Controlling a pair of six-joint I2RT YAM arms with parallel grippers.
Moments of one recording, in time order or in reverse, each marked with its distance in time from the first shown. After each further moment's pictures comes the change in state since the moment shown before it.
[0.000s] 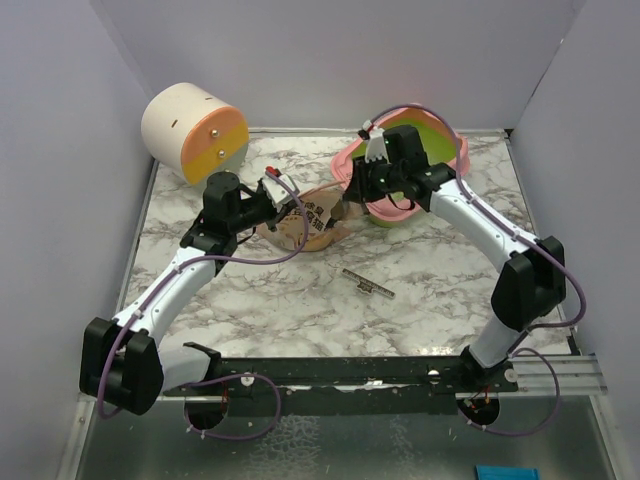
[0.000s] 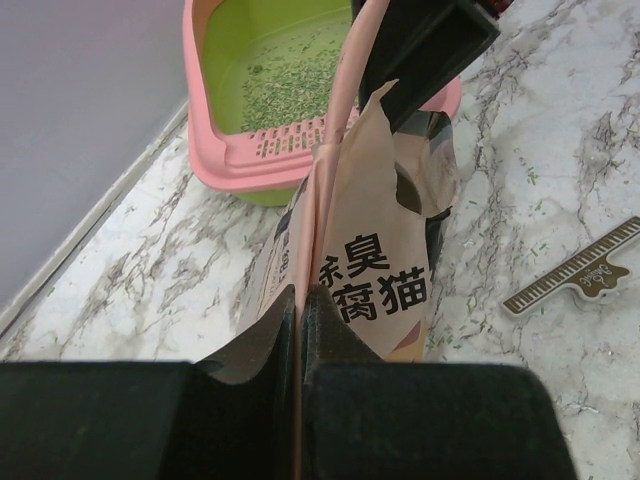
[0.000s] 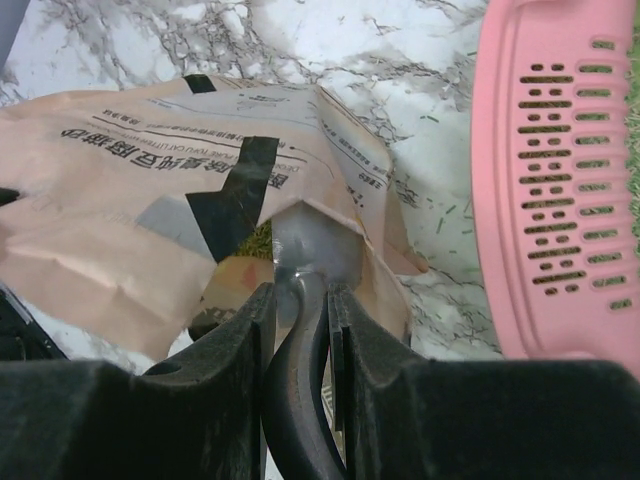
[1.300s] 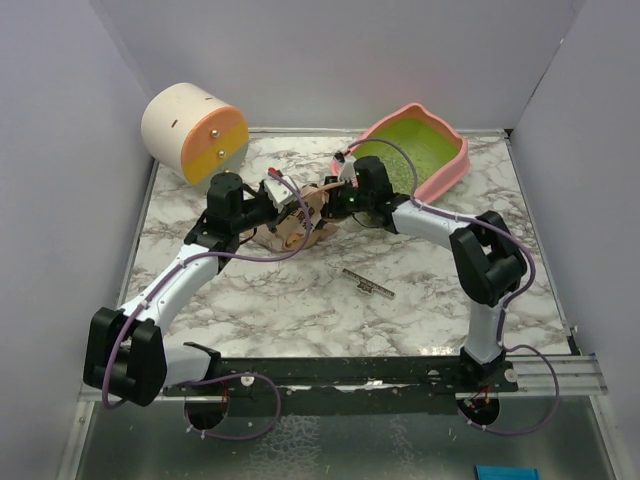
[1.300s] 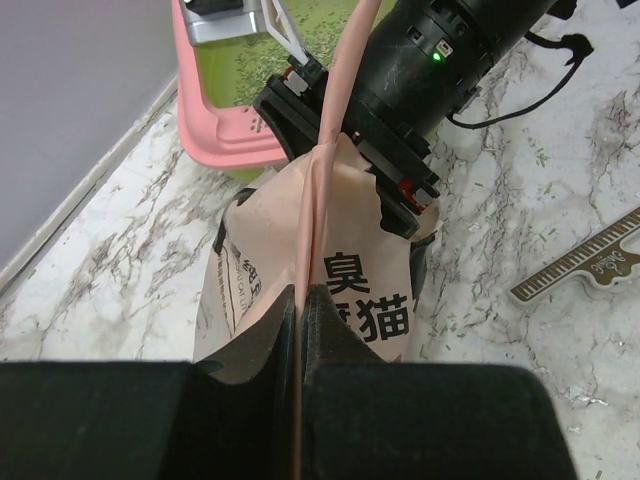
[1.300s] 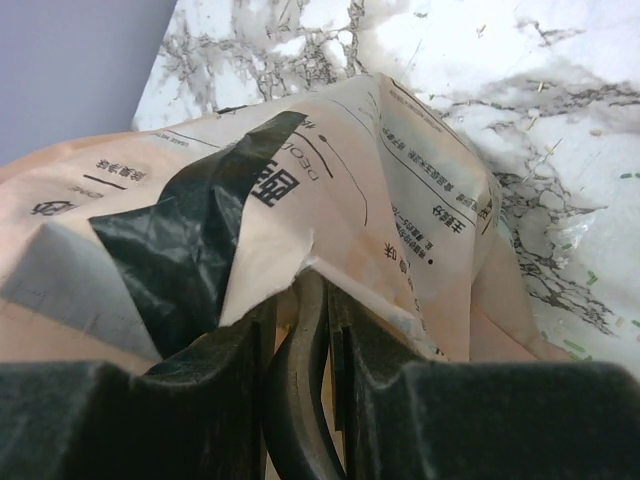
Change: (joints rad) left arm 0.010 0.044 -0.017 0.012 -0.002 0.007; right arm 0.109 0.261 -0.172 0.603 -0.137 0.312
